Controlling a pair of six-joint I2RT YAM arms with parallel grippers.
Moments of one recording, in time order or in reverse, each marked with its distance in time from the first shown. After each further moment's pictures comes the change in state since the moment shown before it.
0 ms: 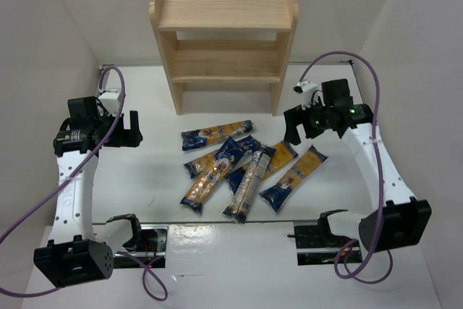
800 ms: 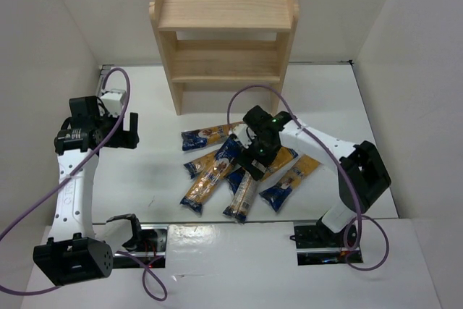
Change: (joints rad) left arm -0.007 0.021 0.002 -0.014 -0.068 0.077; right arm 0.561 0.413 -0.041 0.004 0.200 -0.032
